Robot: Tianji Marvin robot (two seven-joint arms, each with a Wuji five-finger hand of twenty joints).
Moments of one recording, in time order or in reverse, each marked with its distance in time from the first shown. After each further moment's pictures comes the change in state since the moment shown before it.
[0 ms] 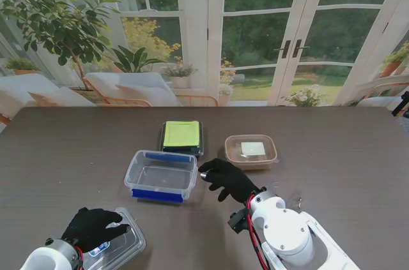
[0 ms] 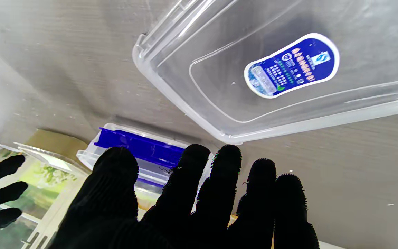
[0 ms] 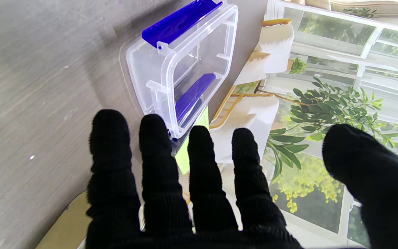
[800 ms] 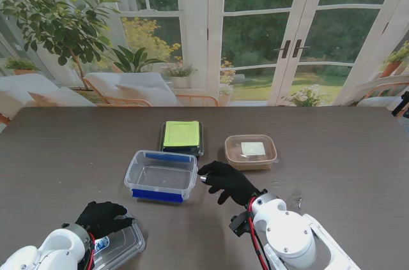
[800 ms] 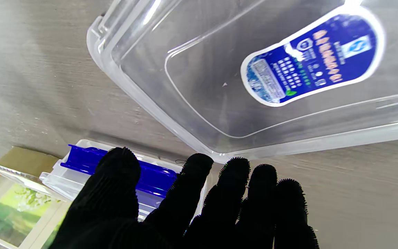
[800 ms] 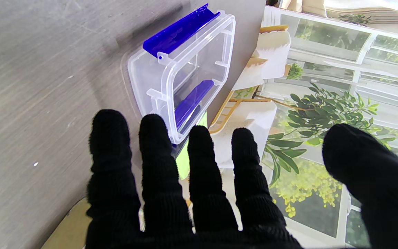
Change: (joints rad) left arm -0.199 0.022 0.094 0.168 -0.011 0.014 -0.080; right arm -0.020 0.009 0.011 -0.018 0.003 -0.008 0.025; left_hand -0.001 -0.001 0.030 0.000 -0.066 0.053 -0.042 -0.018 -0.094 0.092 -0.045 -0.006 -0.038 -0.001 -0.032 -0.009 -0.032 -0.001 -0.049 -0.038; right_hand 0.000 0.000 0.000 0.000 0.000 0.003 0.000 0.000 0.001 0.000 0.000 0.000 0.000 0.000 0.000 0.000 0.000 0.000 0.000 0.000
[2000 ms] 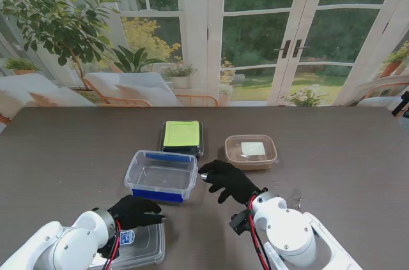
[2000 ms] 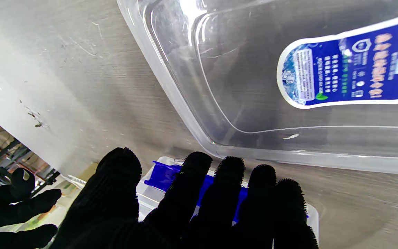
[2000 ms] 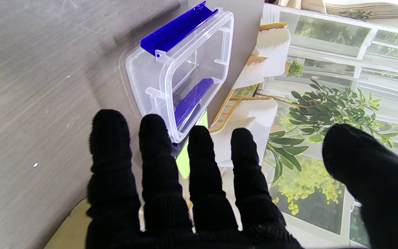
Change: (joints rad) left arm -0.202 0.029 0.165 0.084 -0.163 -0.100 -0.114; right arm 0.008 -0.002 0.003 0.001 0.023 0.016 0.000; left_hand 0.000 0.000 0.009 0.000 0.004 -0.016 0.015 0.000 -0.010 -0.051 0.016 0.006 -0.014 -0.014 0.000 0.000 -0.001 -0.008 -0.002 0.000; right_hand 0.000 0.001 0.000 0.000 0.000 0.008 0.000 0.000 0.000 0.000 0.000 0.000 0.000 0.000 0.000 0.000 0.000 0.000 0.000 0.000
